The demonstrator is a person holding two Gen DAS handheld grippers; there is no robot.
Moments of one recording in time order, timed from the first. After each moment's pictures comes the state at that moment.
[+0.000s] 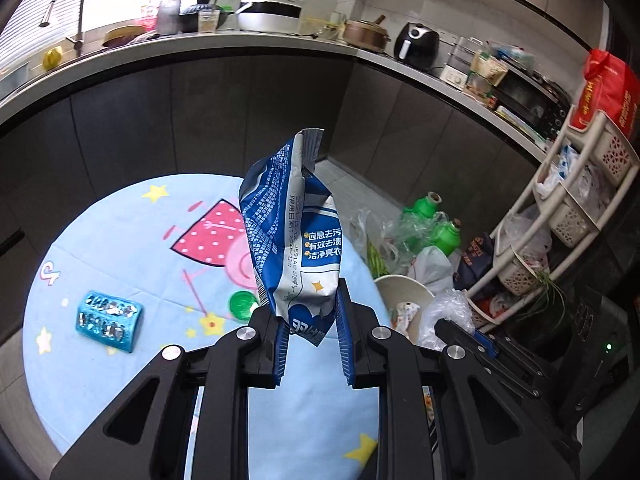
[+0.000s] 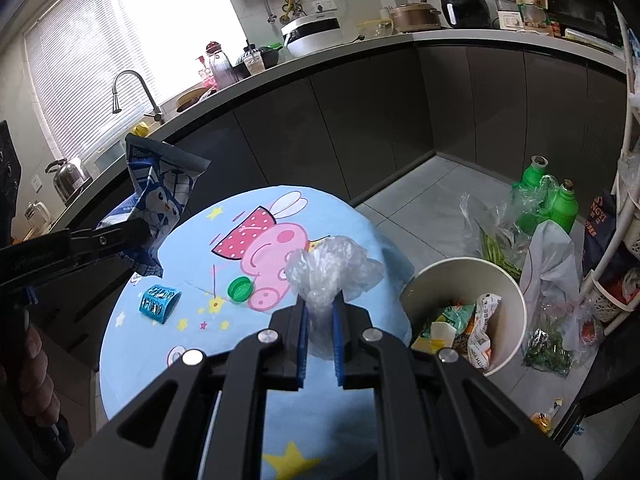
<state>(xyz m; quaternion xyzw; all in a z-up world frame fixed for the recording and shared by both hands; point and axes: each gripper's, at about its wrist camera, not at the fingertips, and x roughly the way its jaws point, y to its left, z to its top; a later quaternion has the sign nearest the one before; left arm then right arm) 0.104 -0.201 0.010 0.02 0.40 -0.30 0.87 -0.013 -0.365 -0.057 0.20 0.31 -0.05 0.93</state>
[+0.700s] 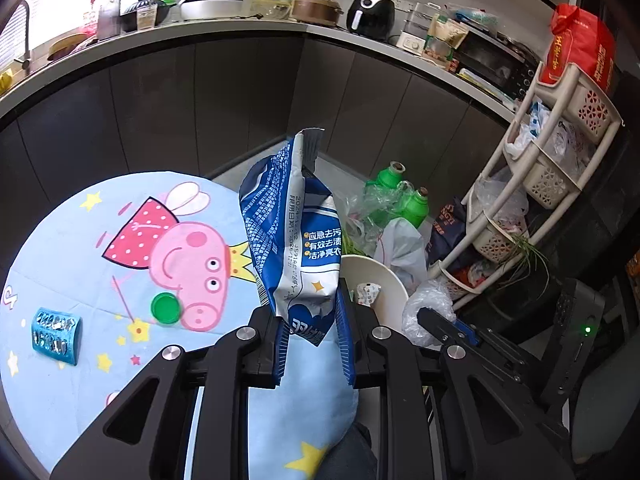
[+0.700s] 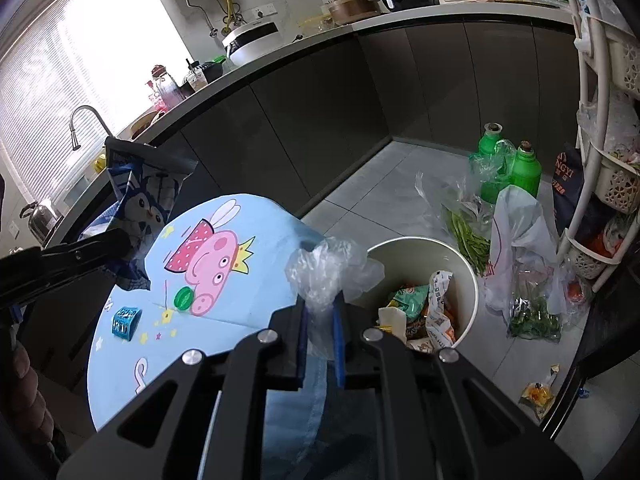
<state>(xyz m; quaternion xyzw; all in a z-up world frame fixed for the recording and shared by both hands) 0.086 -0.284 -0.006 0.06 0.42 -0.36 0.83 -0.043 -0.431 -0.089 0.25 0.31 -0.11 0.91</state>
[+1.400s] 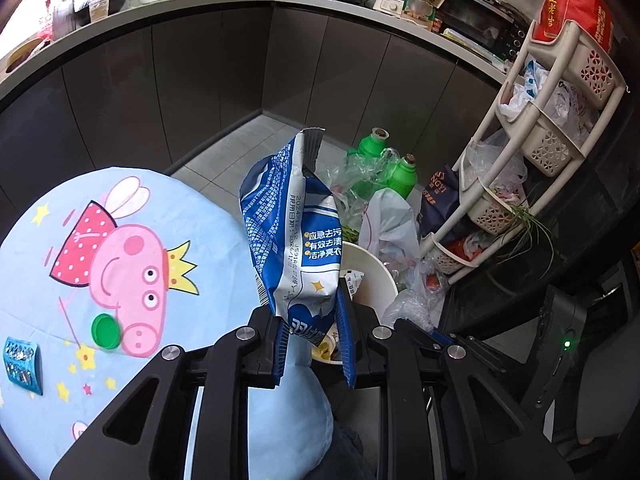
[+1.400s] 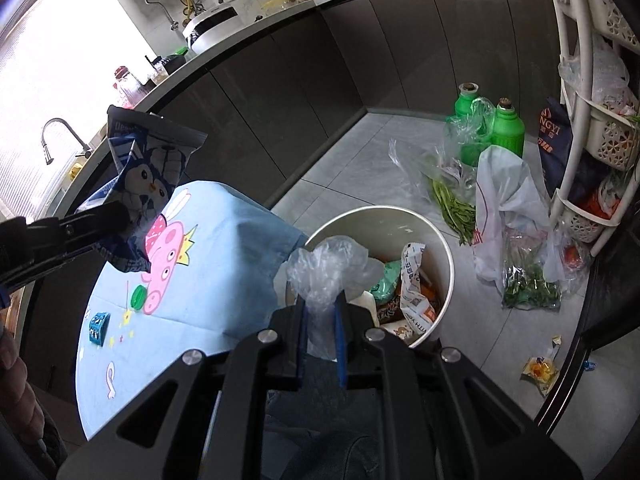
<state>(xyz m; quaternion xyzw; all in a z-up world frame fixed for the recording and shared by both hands) 0.103 -0.360 -0.044 0.10 0.45 -0.38 0.80 -0.034 -0.477 -0.146 0.30 0.35 -0.13 0.88</state>
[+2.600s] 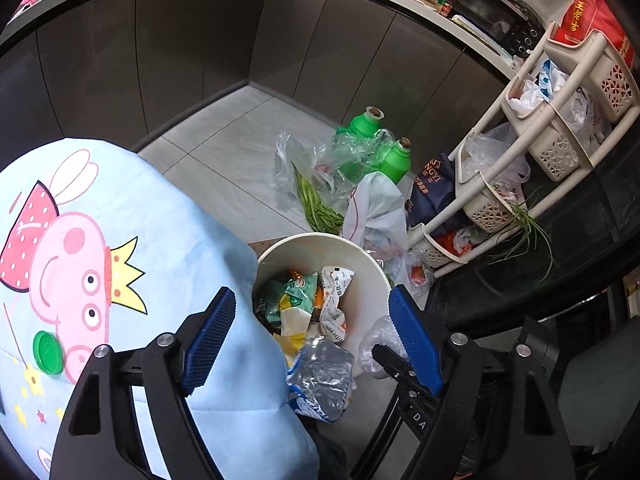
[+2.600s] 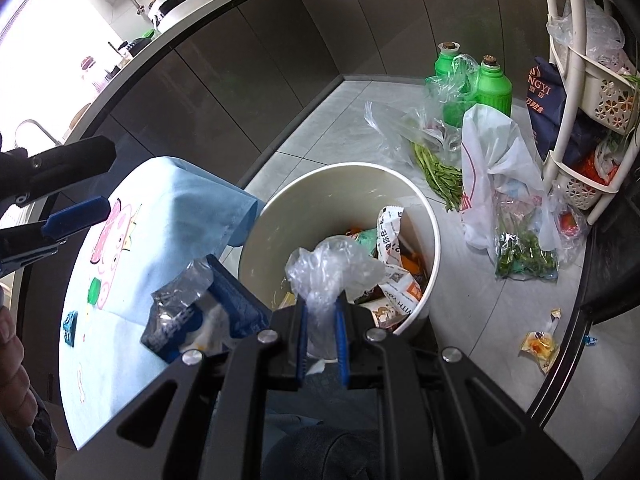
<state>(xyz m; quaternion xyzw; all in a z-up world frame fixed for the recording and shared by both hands) 0.143 -0.393 -0.090 0.08 0.50 -0.40 0.77 -0.018 -0.497 -0.201 0.32 0.39 -0.15 0.85</state>
